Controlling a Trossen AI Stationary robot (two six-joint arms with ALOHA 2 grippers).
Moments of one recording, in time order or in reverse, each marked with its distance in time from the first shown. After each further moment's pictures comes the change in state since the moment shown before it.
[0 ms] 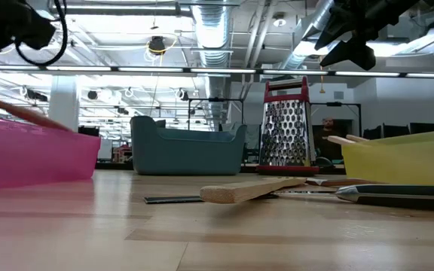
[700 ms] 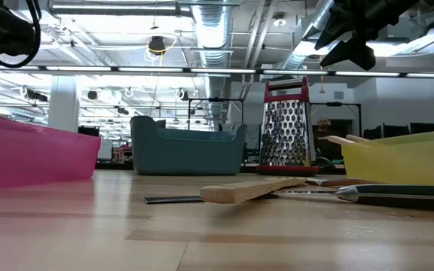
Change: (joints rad) left arm -0.076 0.000 -0.050 0.033 0.024 -0.382; right arm 0.000 0.000 0.000 0.000 0.000 -0.003
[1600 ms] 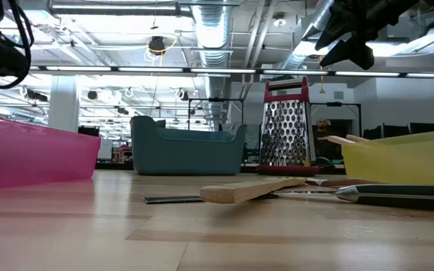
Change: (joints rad) left arm 0.001 0.007 -0.118 0.092 0.065 -0.055; right arm 0.000 0.000 0.000 0.000 0.000 -0.044
